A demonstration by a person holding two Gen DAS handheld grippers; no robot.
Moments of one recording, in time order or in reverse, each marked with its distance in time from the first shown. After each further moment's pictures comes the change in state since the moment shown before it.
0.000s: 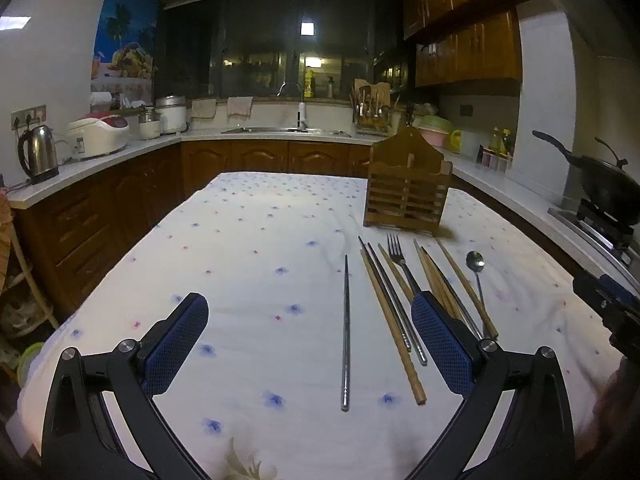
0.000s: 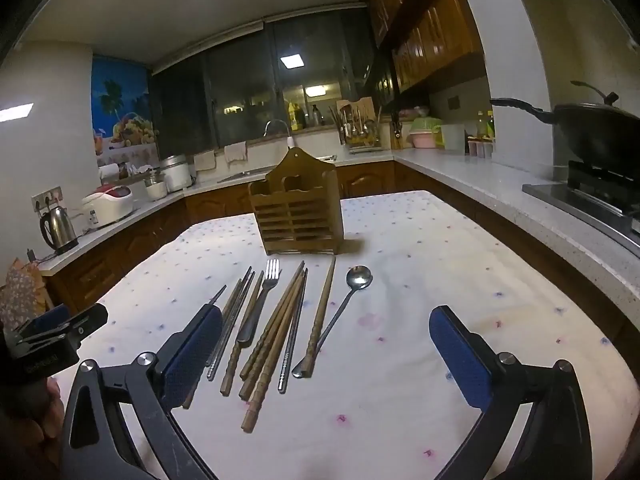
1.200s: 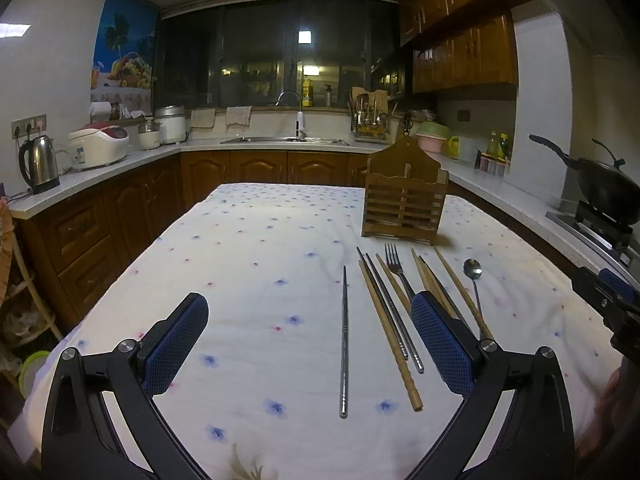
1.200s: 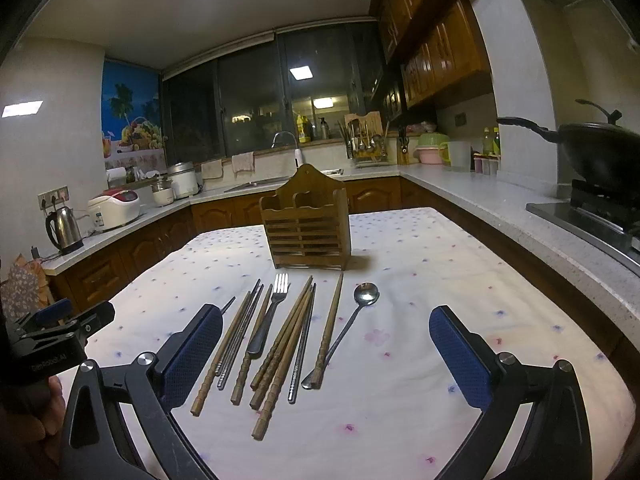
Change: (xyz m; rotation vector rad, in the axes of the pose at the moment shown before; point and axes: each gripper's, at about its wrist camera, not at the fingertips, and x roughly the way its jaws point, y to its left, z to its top) left arm -0.007 -0.002 0.006 0.019 -0.027 0.001; right arm -0.005 0.010 0.003 -0.031 -0.043 0.014
